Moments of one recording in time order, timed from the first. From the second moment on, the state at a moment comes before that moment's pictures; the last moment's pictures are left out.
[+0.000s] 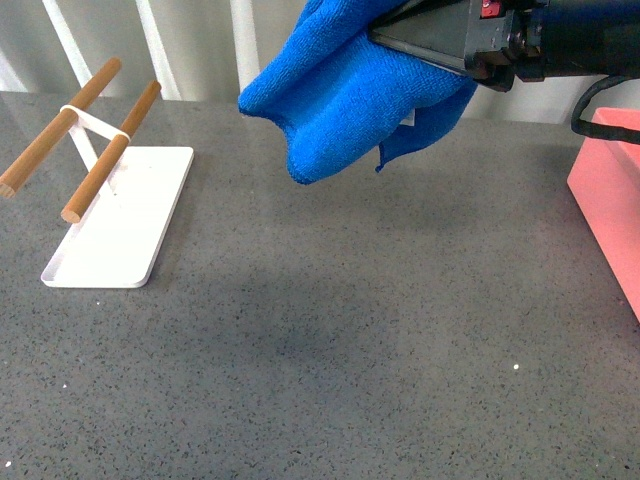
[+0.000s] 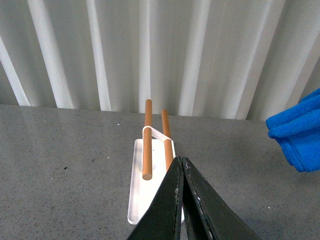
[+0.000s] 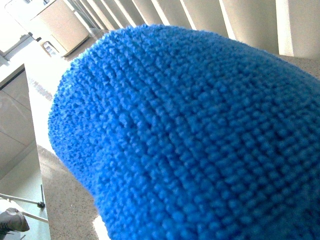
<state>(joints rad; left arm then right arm) 0.00 0.40 0.02 0.41 0.00 -0.01 0.25 1.77 0.89 0.56 -0.74 0.25</state>
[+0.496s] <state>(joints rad) 0.00 0.23 0.02 0.23 0.00 -0.01 0.26 1.77 0.89 0.56 -0.74 0.25</state>
